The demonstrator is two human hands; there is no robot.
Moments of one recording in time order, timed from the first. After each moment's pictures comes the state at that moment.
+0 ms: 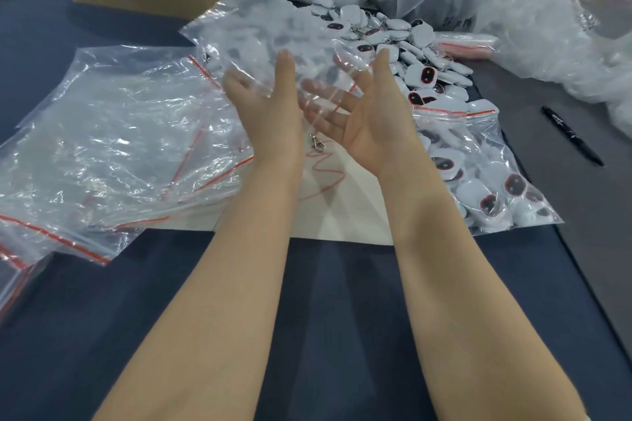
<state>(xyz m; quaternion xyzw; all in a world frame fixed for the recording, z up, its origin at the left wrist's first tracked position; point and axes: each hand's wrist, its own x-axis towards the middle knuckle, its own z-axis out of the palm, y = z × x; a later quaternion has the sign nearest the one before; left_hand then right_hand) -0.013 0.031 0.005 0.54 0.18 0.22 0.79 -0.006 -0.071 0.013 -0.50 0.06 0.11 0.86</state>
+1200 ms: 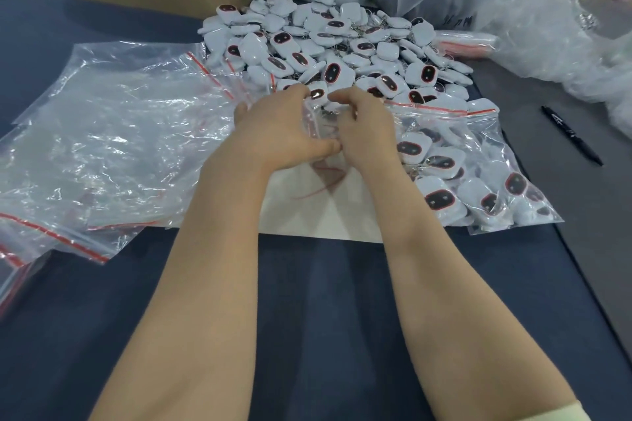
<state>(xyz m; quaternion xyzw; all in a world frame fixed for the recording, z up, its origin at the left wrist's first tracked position) -0.024 0.059 0.013 0.96 -0.07 0.02 0.28 0.010 -0.070 -0.021 -0.91 -0.03 -0.12 0.40</state>
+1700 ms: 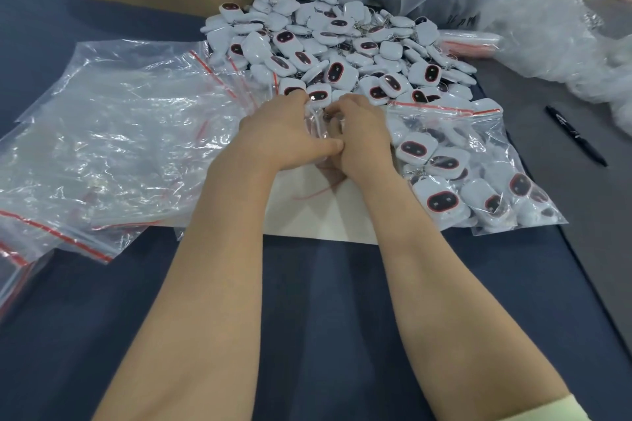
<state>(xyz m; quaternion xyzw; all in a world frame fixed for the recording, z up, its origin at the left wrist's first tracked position) -0.026 0.058 0.014 0.95 -0.05 -0.03 0.31 0.014 -0.069 -0.039 -0.96 -0.07 -0.12 0.23</state>
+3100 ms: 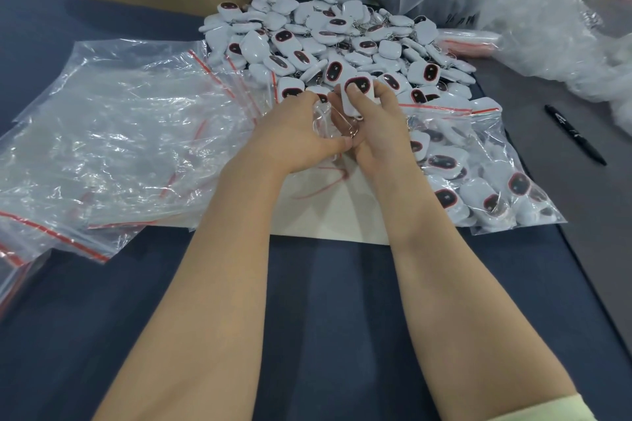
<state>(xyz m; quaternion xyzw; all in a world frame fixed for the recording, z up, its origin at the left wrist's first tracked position) -0.021 0.047 0.003 0.93 -0.06 -0.01 0.35 0.016 -0.072 -0.024 -0.48 0.08 -0.02 0.87</state>
